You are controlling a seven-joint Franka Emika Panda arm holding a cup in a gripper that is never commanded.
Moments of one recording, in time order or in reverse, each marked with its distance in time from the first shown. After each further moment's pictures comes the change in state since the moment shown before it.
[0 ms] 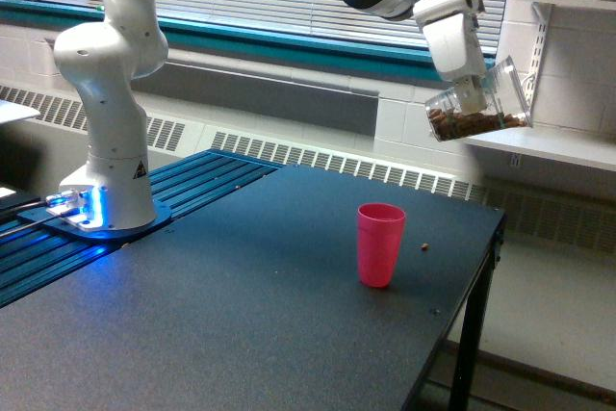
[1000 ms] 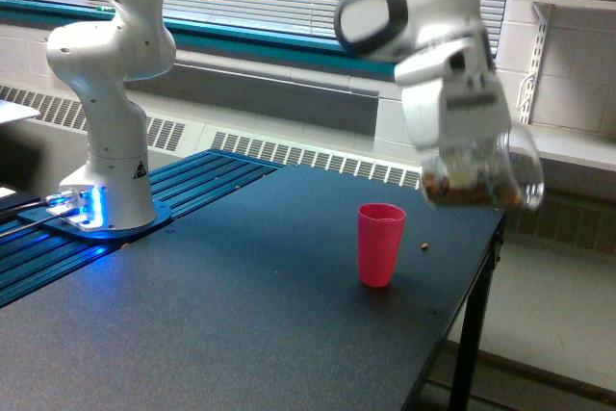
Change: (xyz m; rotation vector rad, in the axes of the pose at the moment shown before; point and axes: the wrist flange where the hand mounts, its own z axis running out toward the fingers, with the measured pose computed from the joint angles) arm 0.088 0.078 0.062 -0.079 0.001 0.283
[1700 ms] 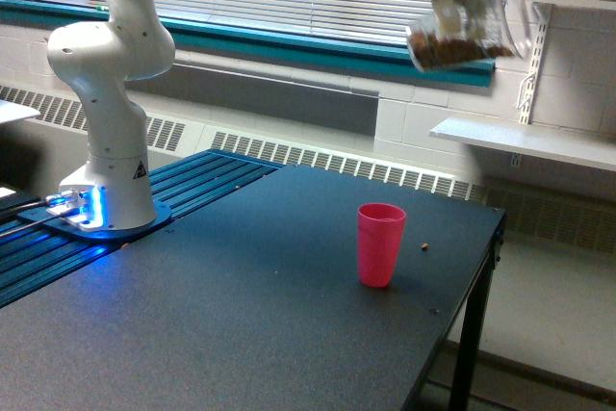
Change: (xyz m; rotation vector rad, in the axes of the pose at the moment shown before) arm -0.009 -0.024 -0.163 -0.081 -0.004 -0.059
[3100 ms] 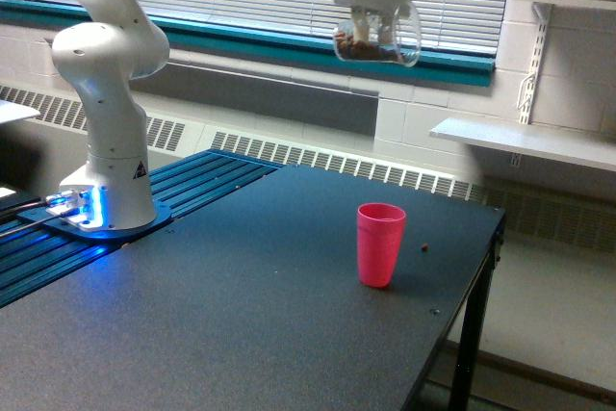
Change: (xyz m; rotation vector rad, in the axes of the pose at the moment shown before) arm -0.257 0.021 -0.049 -0.112 -0.148 -0.008
